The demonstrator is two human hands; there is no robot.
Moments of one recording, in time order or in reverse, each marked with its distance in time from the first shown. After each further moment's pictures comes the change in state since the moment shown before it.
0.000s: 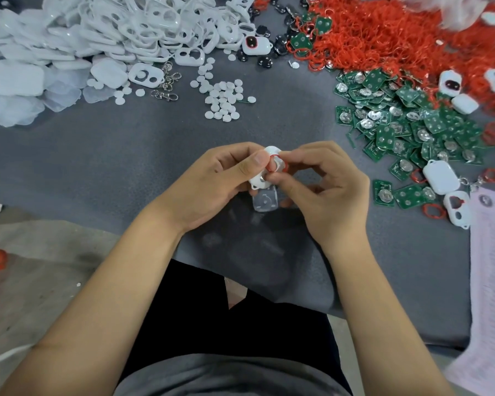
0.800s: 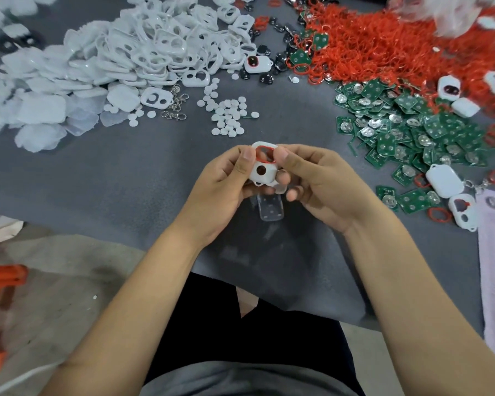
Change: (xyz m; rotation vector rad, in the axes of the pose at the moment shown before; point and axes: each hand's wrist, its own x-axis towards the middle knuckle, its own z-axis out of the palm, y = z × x) left_hand 0.003 -0.005 0.008 -0.030 0.239 0.058; right_hand 0.045 -0.015 0.002 0.664 -0.323 0.726
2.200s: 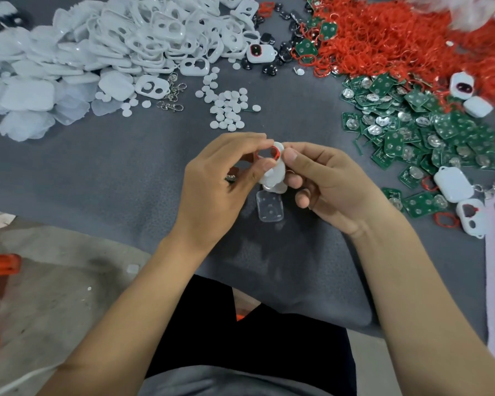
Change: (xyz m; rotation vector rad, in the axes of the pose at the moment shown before) left_hand -0.004 0.005 0.003 0.889 0.284 0.584; right_hand 0.005 0.004 -0.017 0.016 -0.079 0.017
